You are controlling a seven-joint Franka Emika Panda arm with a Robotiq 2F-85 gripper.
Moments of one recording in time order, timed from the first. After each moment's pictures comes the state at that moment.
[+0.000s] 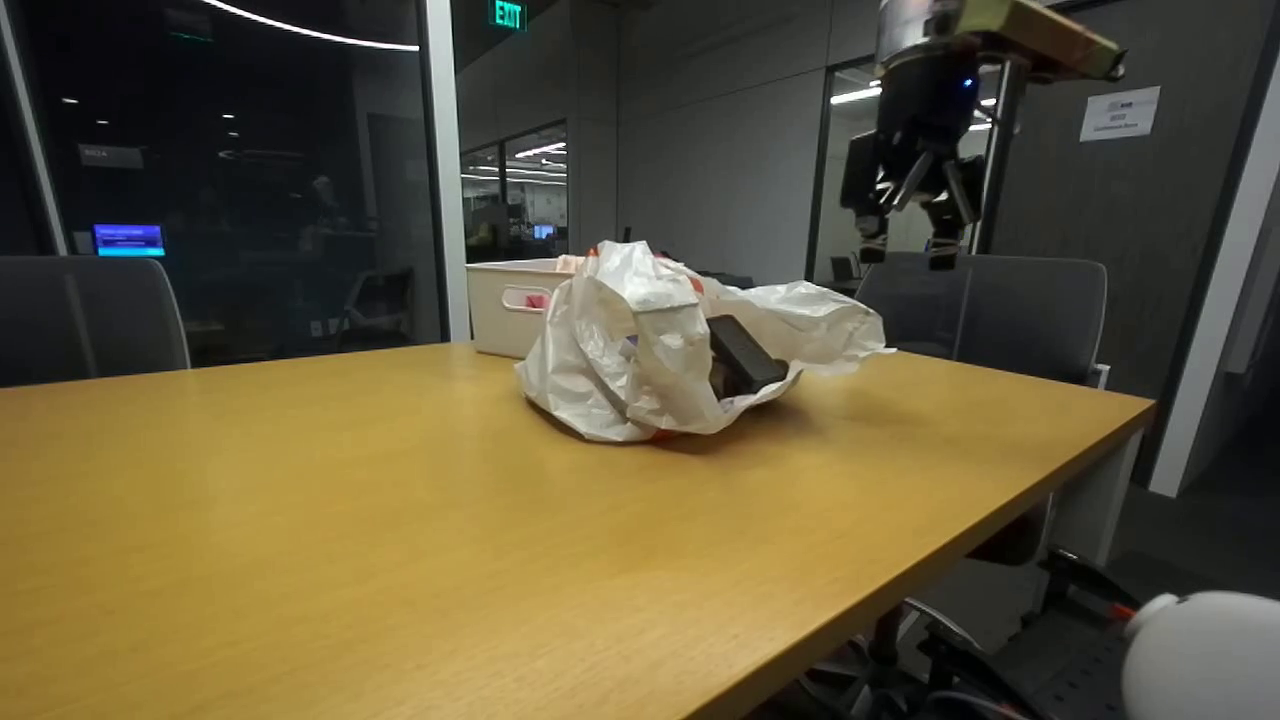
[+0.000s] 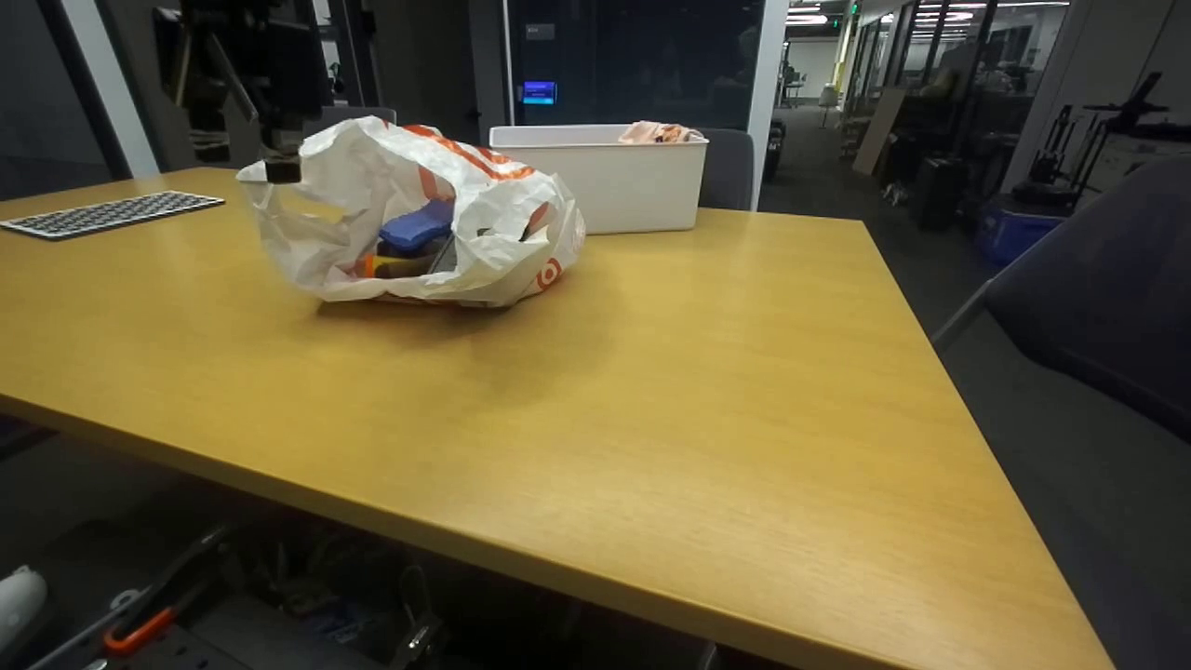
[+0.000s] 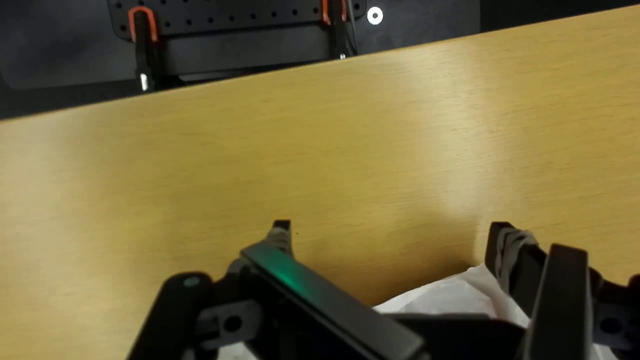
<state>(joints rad) 0.07 -0.64 0.16 -2.56 0.18 1.84 0.20</state>
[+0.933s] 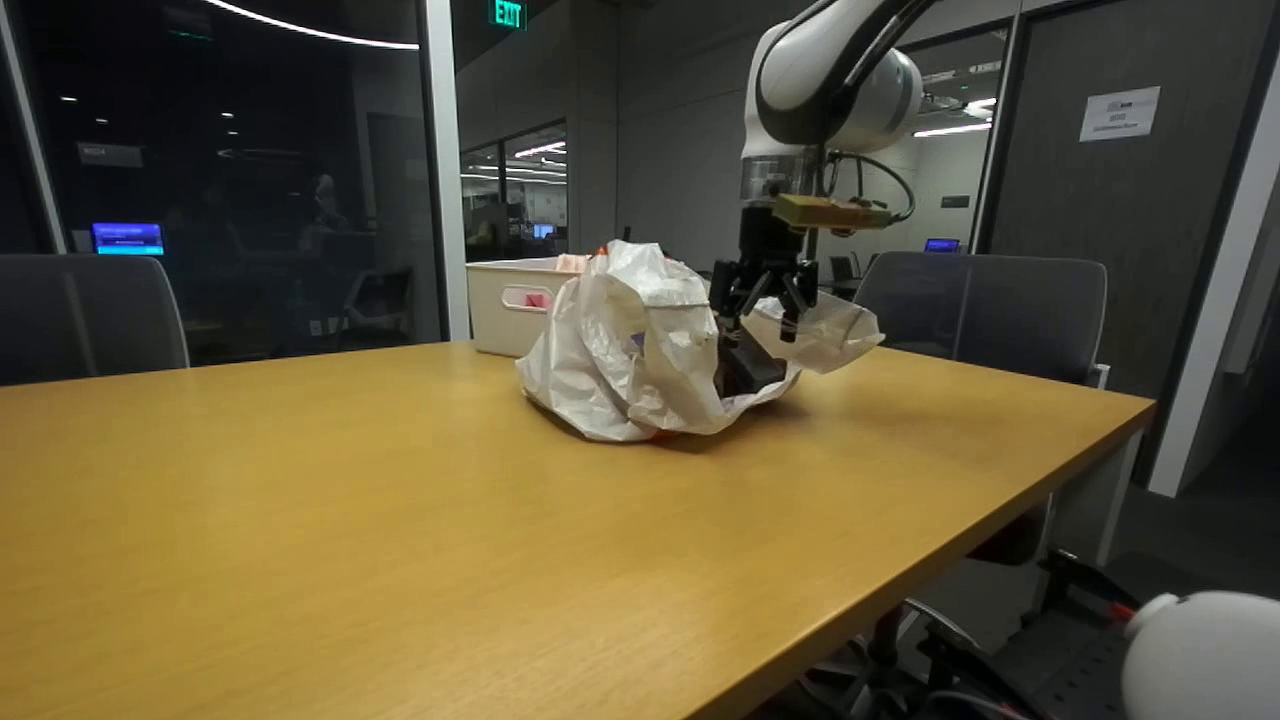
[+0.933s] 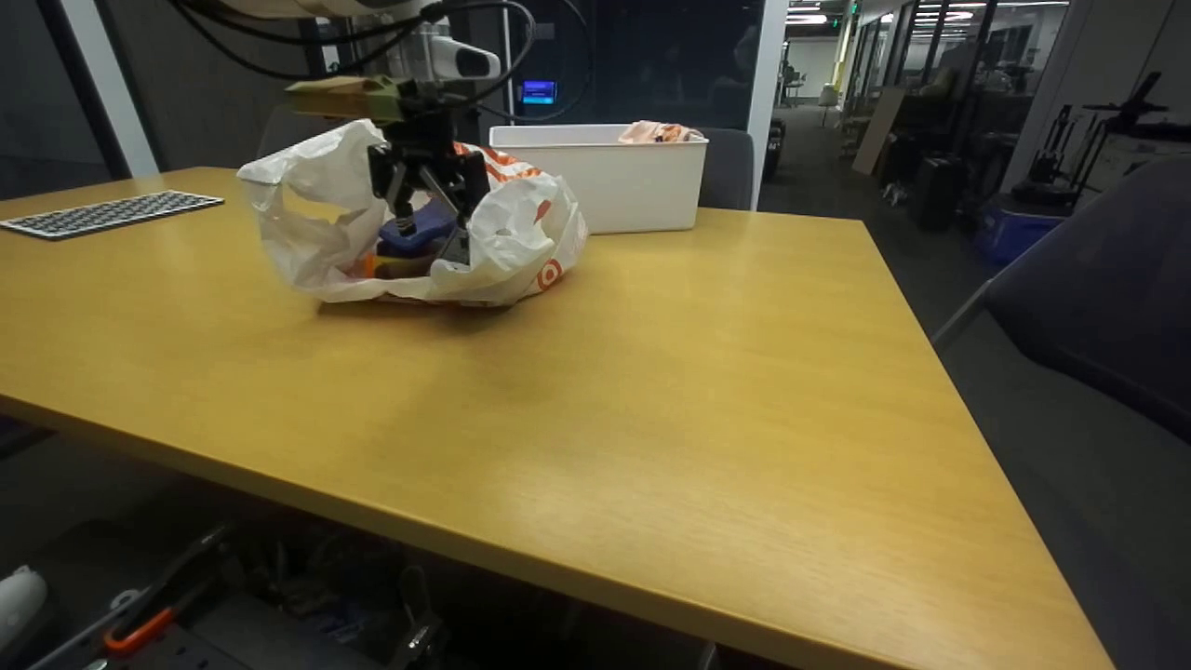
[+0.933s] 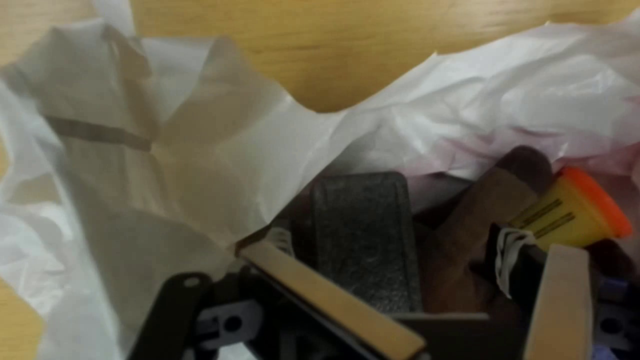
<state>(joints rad) 0.05 -0.03 0.15 -2.31 -0.02 2.33 0.23</state>
